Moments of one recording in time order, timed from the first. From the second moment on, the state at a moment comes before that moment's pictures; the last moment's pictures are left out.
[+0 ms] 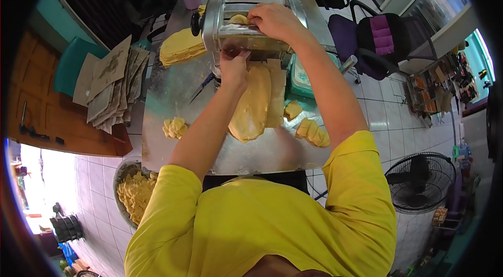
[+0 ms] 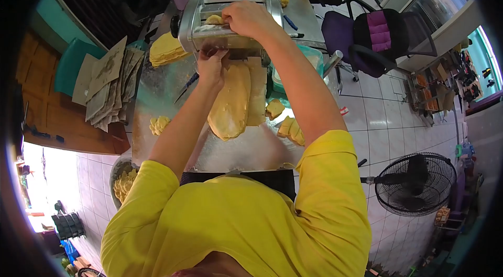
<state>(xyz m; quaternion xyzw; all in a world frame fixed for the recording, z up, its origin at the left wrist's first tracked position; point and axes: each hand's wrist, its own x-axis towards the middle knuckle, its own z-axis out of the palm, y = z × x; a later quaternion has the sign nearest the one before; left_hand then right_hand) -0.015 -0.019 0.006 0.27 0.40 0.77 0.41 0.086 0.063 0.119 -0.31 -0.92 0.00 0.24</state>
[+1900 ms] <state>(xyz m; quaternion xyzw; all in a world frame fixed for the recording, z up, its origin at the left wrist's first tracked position) -0.029 -0.114 0.019 0.21 0.29 0.66 0.65 0.085 -0.063 0.010 -0.32 -0.29 0.71 0.56</state>
